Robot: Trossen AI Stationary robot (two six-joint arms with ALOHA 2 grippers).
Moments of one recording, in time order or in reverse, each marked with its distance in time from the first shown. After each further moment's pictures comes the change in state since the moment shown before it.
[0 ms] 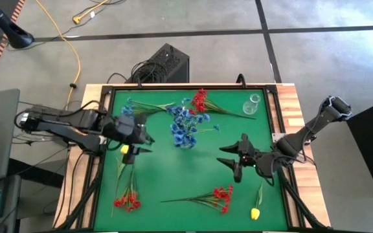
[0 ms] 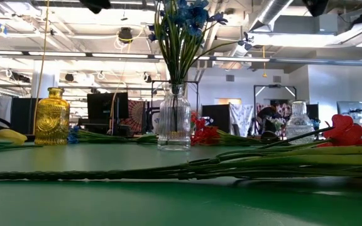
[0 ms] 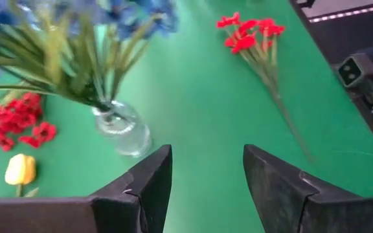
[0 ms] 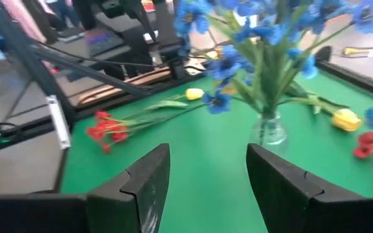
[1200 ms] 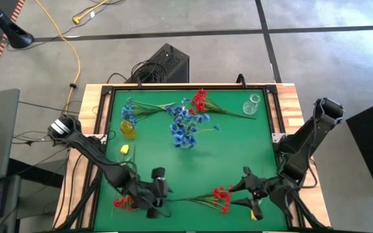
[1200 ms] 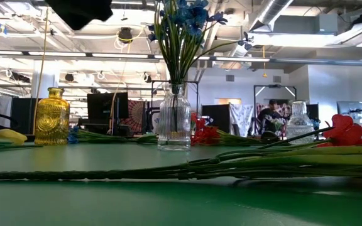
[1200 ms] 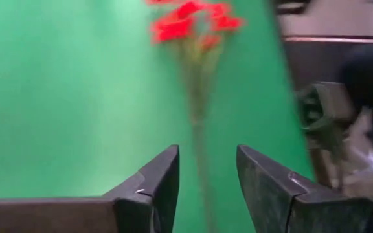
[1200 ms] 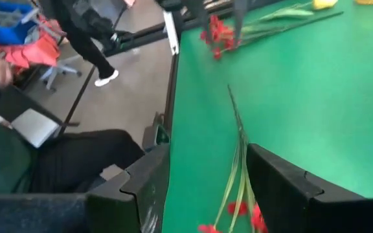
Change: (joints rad) left arm -0.459 0.567 0.035 0.430 -0.359 -0.573; right arm 0.316 0.149 0.038 -0.031 -0.171 0.193
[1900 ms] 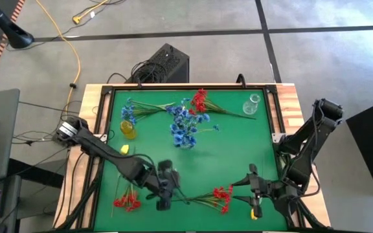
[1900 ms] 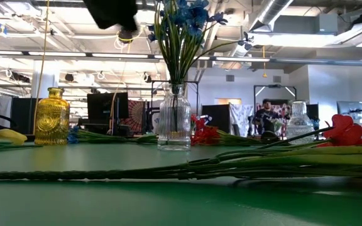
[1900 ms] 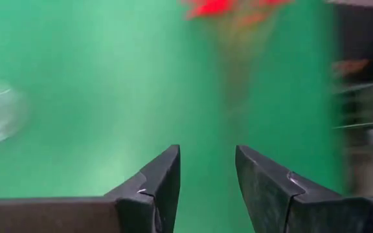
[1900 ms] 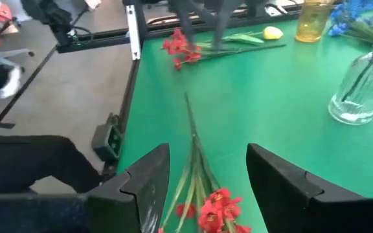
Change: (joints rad) left arm 0.153 0.090 0.239 -0.348 0.152 0.009; right arm 0.057 0.028 0.000 -0.100 0.231 -0.039
